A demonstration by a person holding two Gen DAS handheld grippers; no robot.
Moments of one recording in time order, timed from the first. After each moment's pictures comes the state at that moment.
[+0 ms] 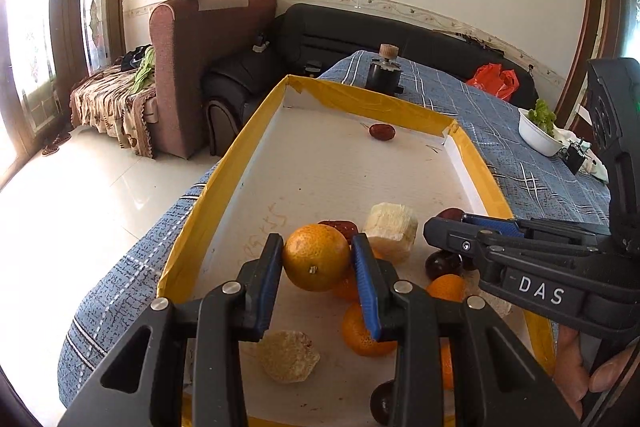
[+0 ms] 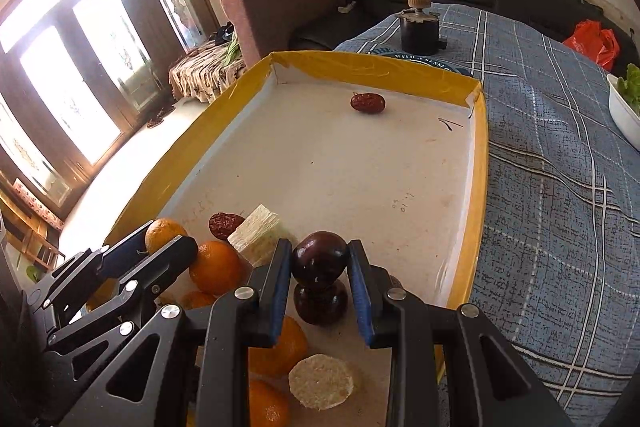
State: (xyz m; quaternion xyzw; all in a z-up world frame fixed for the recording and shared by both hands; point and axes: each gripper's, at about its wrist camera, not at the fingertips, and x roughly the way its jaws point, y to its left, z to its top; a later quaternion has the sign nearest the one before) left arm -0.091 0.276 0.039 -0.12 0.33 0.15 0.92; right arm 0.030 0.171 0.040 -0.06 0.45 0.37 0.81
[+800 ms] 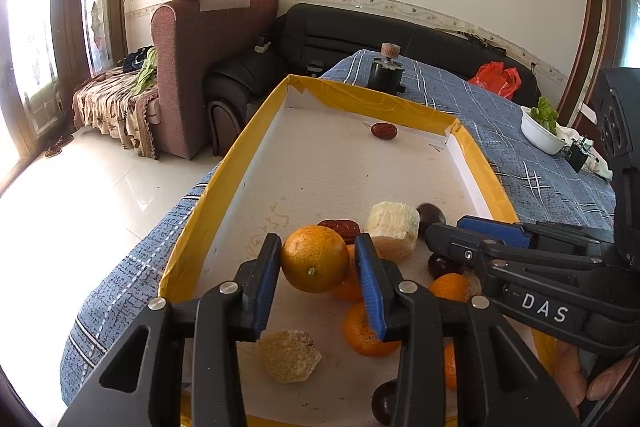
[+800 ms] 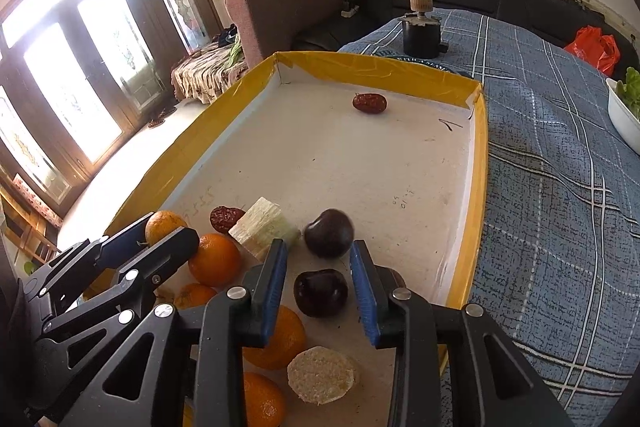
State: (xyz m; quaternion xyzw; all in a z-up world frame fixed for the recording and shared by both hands) left arm -0.092 0.277 0.040 -0.11 0.34 0.16 0.92; right arm 0.020 0.166 0.040 -0.06 0.44 0.37 0.82
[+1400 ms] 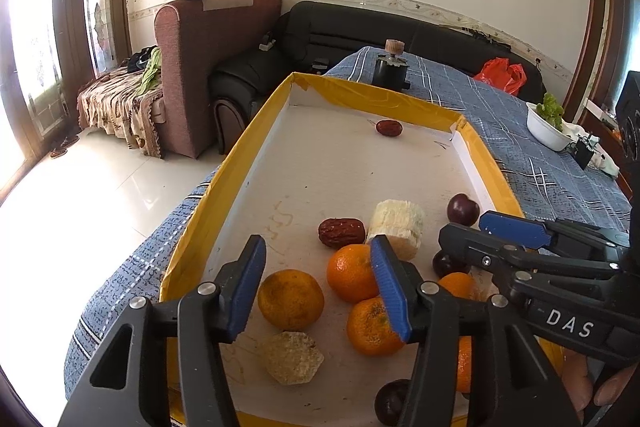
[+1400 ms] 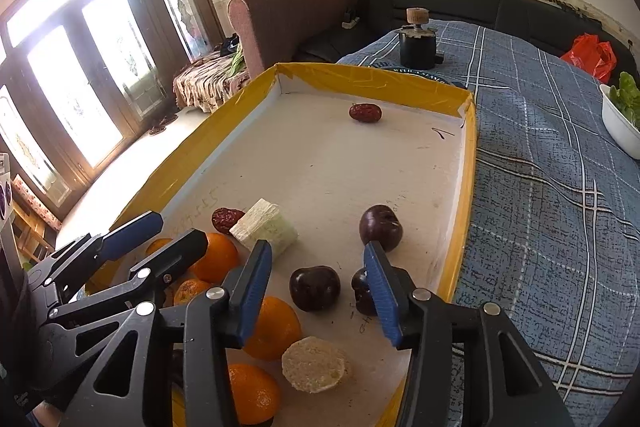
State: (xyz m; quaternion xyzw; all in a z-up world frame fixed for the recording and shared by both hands) left arm -0.101 0.280 0.040 -0.11 0.34 0.17 0.92; right arm 0.014 0.156 0.045 -0.06 0.42 0.37 0.83
